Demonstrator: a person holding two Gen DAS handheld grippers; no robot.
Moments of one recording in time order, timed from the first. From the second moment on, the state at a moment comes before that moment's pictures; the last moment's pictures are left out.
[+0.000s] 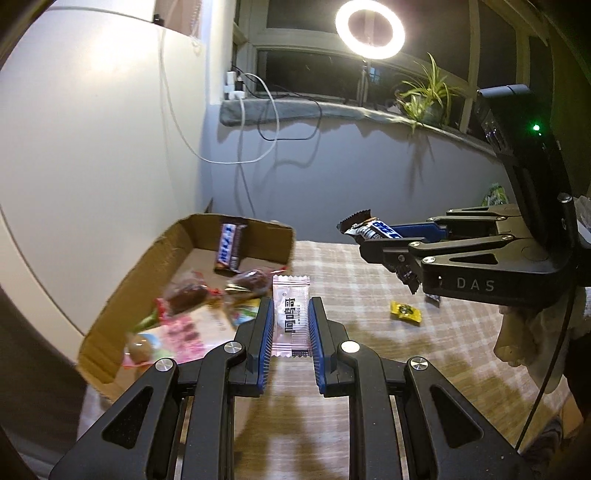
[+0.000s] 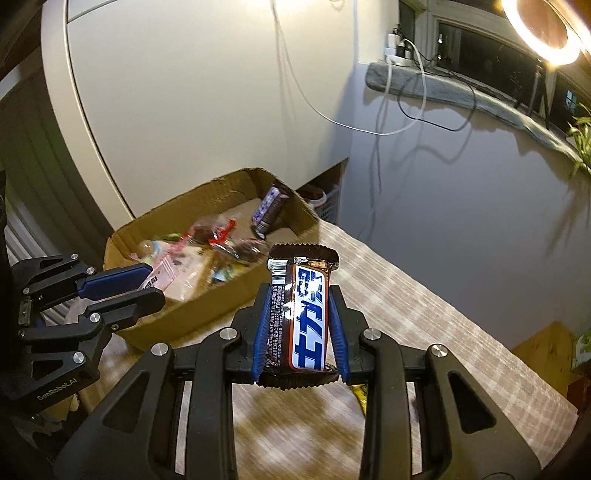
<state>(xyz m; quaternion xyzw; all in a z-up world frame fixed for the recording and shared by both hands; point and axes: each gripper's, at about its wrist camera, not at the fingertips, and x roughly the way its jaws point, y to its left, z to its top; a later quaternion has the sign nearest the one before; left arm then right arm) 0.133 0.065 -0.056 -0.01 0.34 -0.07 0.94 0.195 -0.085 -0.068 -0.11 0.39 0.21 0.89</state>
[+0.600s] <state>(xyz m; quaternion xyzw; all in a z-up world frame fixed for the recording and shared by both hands) 0.142 0.138 -0.065 -0.05 0.34 -0.04 0.94 0.232 -0.006 -0.081 -0.13 0.40 0.23 0.88</state>
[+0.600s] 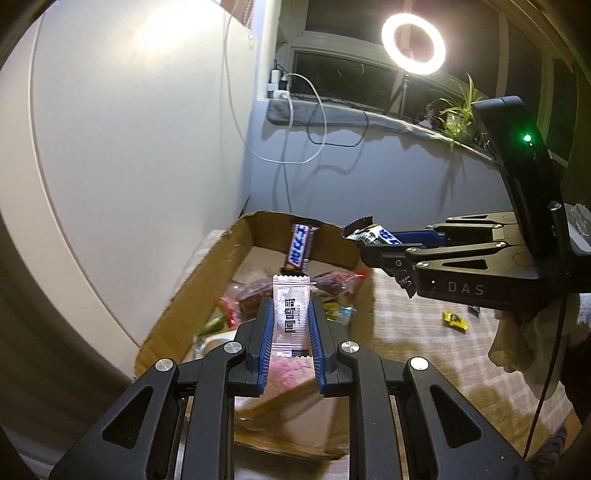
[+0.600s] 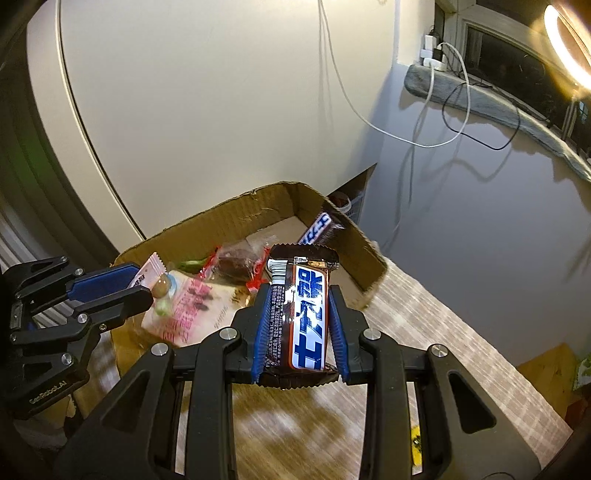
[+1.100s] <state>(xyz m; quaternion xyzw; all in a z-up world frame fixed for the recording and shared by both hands) 0.157 0.156 -0.077 -0.06 0.35 -0.03 0.94 0.261 0.017 -0.100 -0.13 0.41 0.23 0.87</state>
